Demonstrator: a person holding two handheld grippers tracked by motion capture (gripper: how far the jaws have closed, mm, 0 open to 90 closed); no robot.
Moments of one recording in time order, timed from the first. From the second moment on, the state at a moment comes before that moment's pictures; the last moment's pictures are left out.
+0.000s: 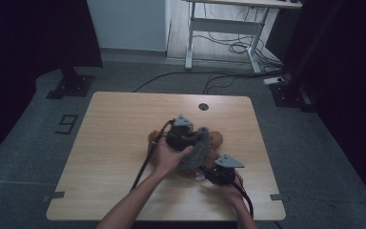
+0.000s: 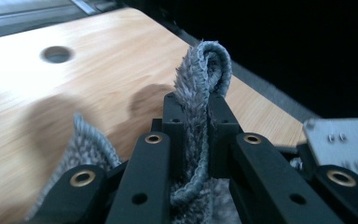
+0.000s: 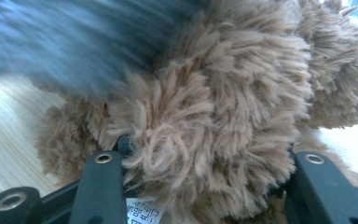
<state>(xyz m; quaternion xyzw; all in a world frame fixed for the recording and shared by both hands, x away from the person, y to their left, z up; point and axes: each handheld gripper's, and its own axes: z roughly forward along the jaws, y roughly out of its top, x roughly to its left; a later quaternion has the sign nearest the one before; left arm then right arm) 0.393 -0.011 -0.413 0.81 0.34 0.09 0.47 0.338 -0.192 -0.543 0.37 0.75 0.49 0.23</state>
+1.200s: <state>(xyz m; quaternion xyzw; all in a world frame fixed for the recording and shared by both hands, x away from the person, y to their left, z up) 0.408 0.167 -0.477 0.76 0.50 0.15 0.39 0.338 -0.192 -0.544 0.38 0.75 0.49 0.23</state>
